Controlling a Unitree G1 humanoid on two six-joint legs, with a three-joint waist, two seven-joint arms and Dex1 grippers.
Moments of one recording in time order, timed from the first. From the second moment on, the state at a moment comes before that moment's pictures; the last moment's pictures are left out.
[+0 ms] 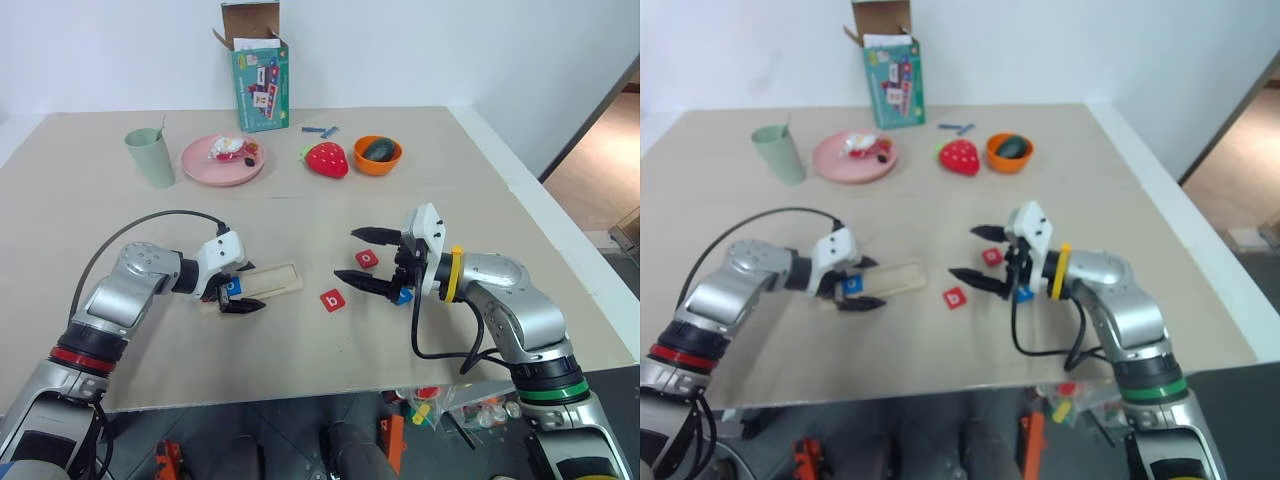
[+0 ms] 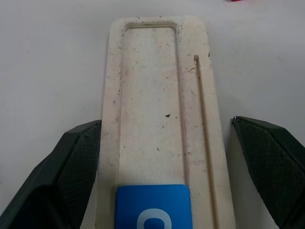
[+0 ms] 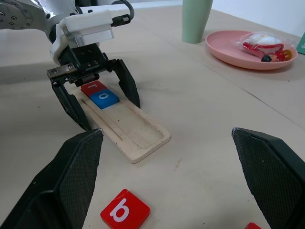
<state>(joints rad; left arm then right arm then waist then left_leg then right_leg) -0.60 0.69 -0.25 0.16 -0.13 0.39 -1.16 -0.49 -0.56 0.08 -0.13 0.41 0.42 0.96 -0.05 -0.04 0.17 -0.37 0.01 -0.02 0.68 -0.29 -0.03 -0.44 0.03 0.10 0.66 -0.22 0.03</state>
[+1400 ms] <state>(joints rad) -0.81 0.51 -0.38 0.40 0.02 0.13 -1.32 -0.53 -0.54 0.08 -0.08 0.38 0.39 0.95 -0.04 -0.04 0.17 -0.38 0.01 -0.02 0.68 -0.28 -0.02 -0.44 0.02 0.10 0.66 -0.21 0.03</state>
